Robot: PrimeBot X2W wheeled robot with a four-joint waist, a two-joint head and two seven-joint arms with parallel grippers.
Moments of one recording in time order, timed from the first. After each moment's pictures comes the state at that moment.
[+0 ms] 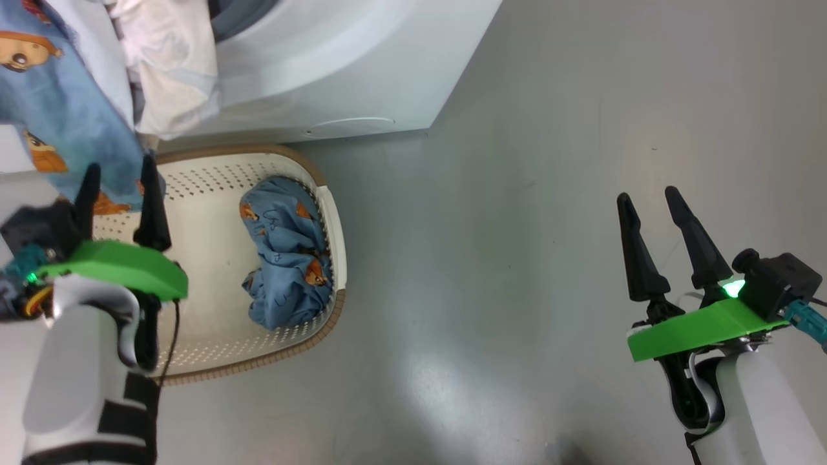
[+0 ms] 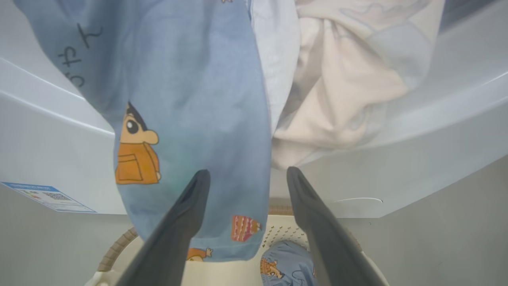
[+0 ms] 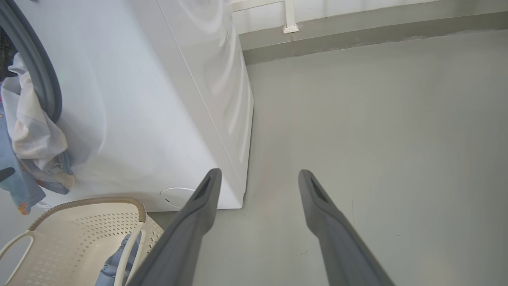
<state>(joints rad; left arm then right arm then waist) -0.62 0.08 0.10 0.61 -0.18 -0.13 -0.26 -0.31 -0.12 0.03 0.19 0.35 0.13 -0.26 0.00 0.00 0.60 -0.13</state>
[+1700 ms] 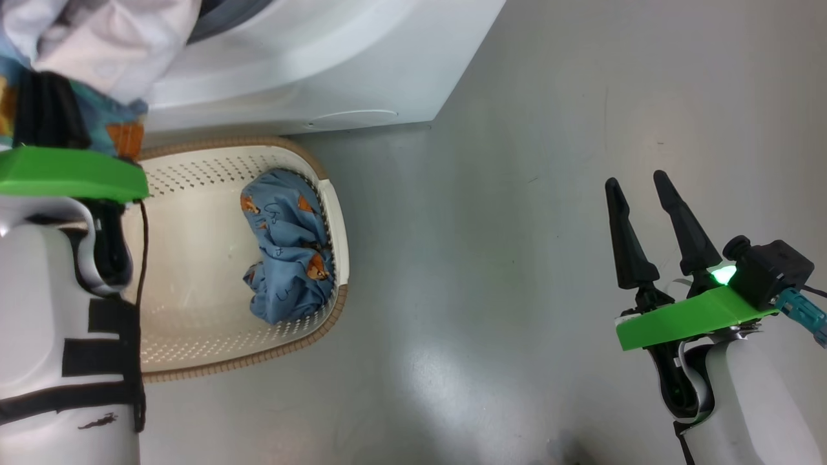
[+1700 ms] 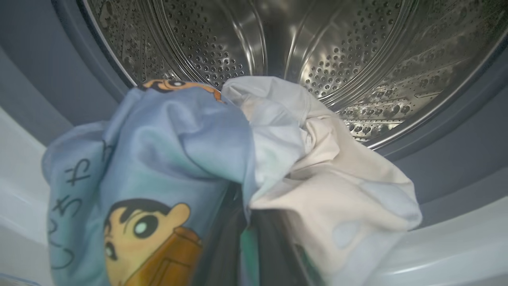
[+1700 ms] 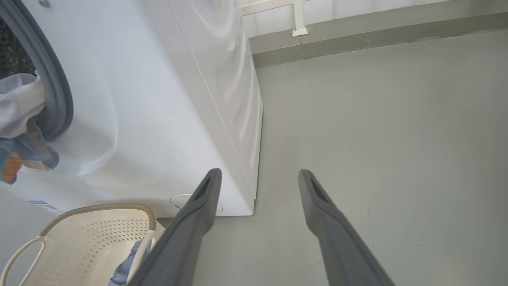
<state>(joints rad) -0.79 0.05 0.16 0.49 -0.25 -0.13 -0.26 -0.35 -0.10 0.05 0.18 0.35 0.13 -0.26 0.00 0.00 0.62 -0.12</state>
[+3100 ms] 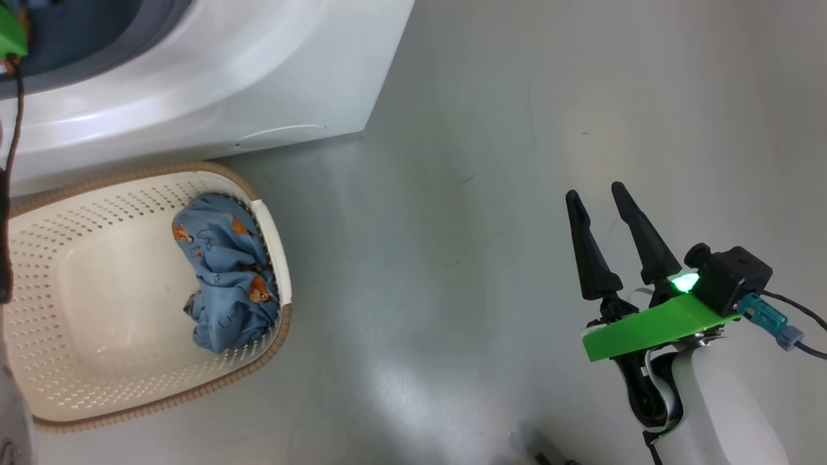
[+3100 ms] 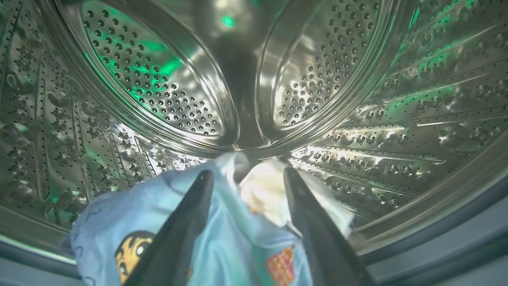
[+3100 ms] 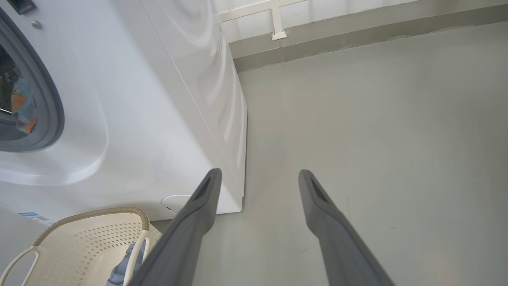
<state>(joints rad) -1.28 0.26 -0.05 1.00 -0.27 -0.13 -0.26 -0.35 -0.06 0.11 0.20 0.37 0.13 -0.26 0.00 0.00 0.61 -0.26</state>
